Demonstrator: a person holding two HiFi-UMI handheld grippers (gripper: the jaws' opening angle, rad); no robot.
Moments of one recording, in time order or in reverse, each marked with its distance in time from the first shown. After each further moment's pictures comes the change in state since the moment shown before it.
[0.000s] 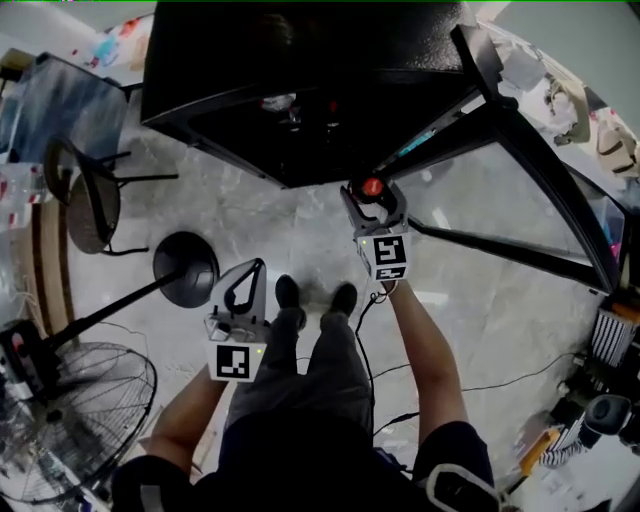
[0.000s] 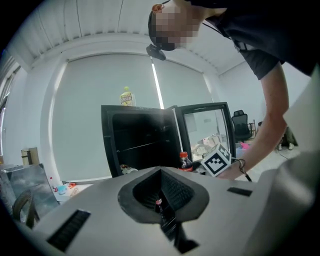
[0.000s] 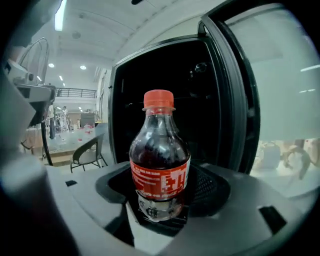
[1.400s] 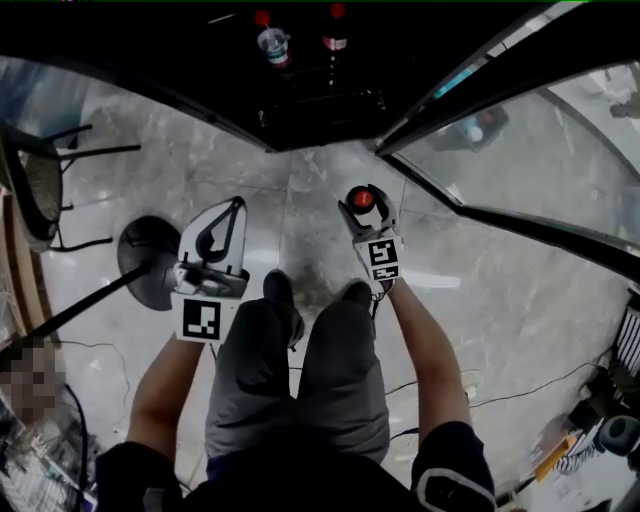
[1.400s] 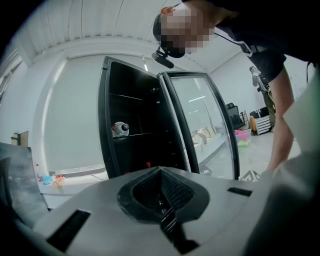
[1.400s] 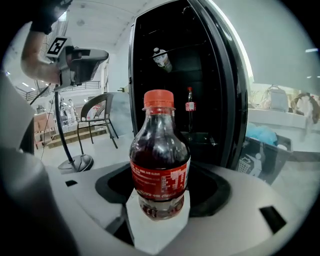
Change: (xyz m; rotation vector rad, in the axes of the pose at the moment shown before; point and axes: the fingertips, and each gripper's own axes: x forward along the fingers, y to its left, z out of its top) left arm 0.103 -0.014 -0.281 0.055 -0.100 -0.049; right arm 0.053 0.049 -0.447 0.020 0.156 0.089
